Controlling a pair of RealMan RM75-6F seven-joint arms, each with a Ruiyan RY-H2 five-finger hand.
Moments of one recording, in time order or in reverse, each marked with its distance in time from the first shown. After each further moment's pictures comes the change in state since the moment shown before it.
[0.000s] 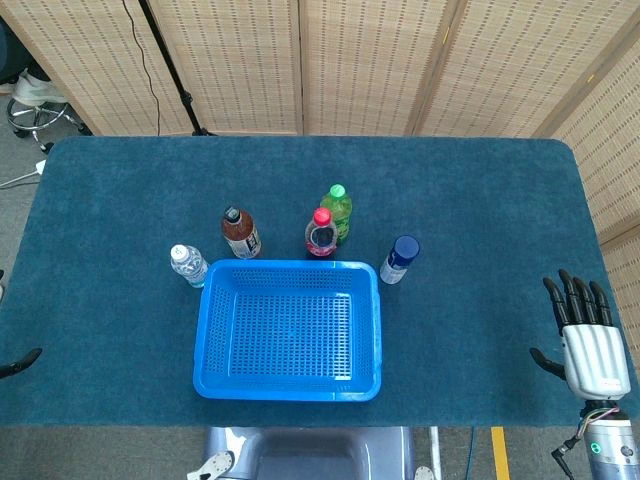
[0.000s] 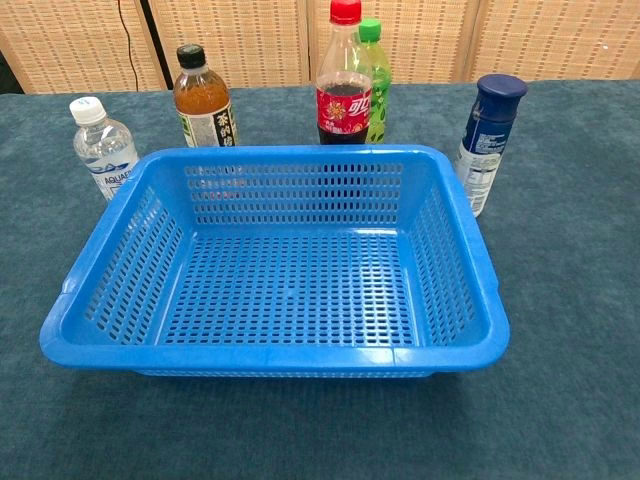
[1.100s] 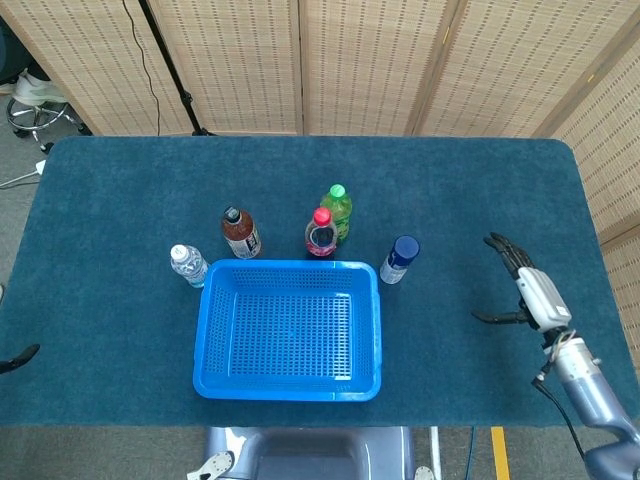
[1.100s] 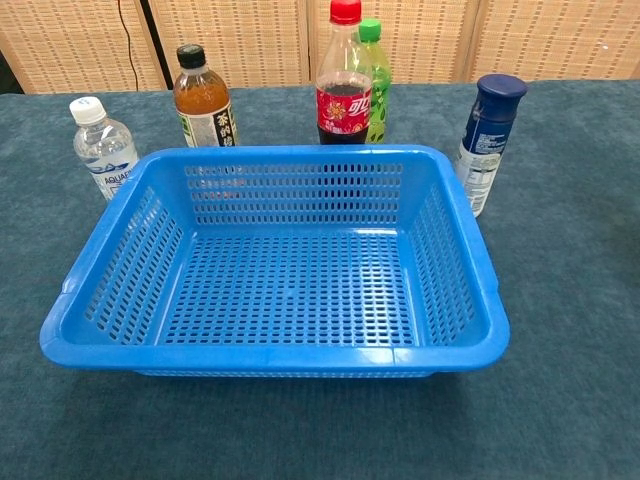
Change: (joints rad) left arm -0.009 -0.006 -0.017 0.012 -0.034 -0.020 -0.010; right arm 0.314 -0.016 0.092 0.222 0.014 -0.484 0.890
